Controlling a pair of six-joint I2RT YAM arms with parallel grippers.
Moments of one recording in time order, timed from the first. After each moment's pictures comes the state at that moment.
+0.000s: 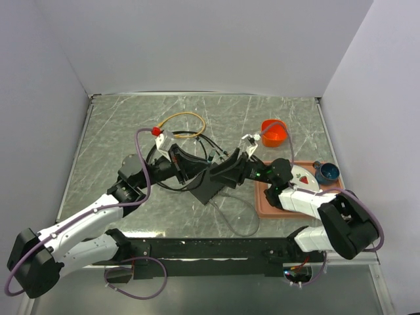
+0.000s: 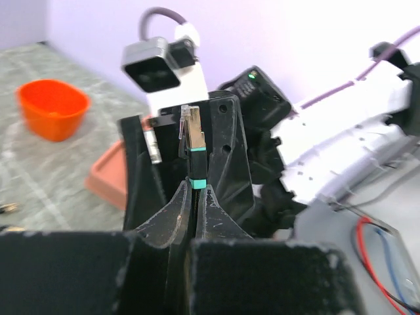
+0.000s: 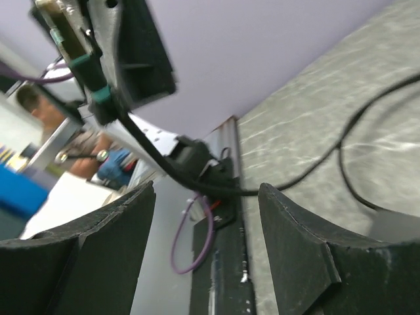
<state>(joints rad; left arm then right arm) -0.72 0.96 0.62 0.55 0.48 -0.53 0.52 1.31 0.40 1.23 -0.85 0.99</state>
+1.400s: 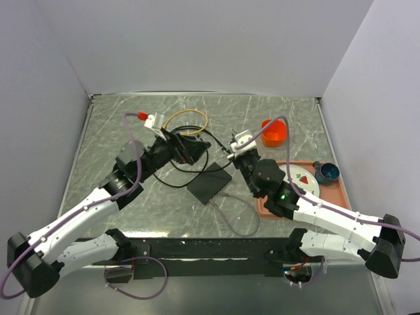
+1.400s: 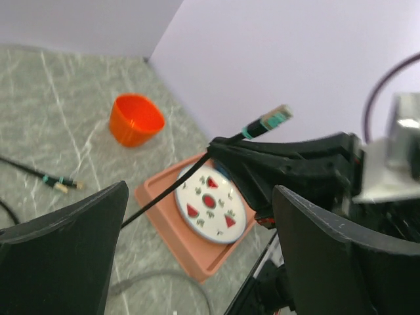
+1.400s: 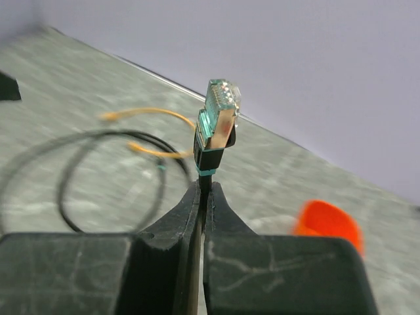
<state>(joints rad) -0.72 0.94 0.82 0.26 0.11 -0.65 0.96 0.99 0.78 0.28 0.57 -0.27</state>
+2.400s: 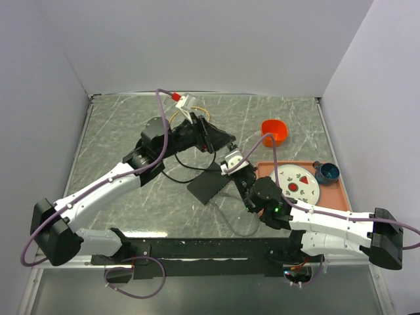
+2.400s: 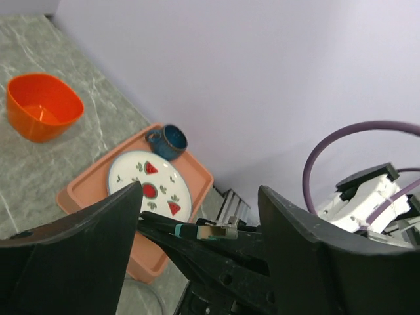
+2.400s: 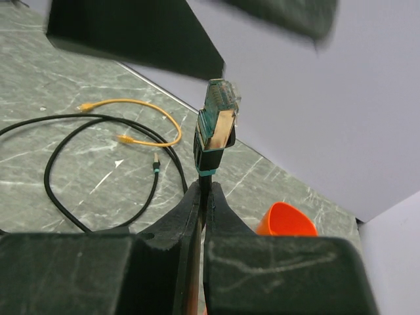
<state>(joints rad) -0.74 1.26 1.08 0.29 0.36 -0.75 1.15 1.00 0.60 0.58 0.79 -0.58</state>
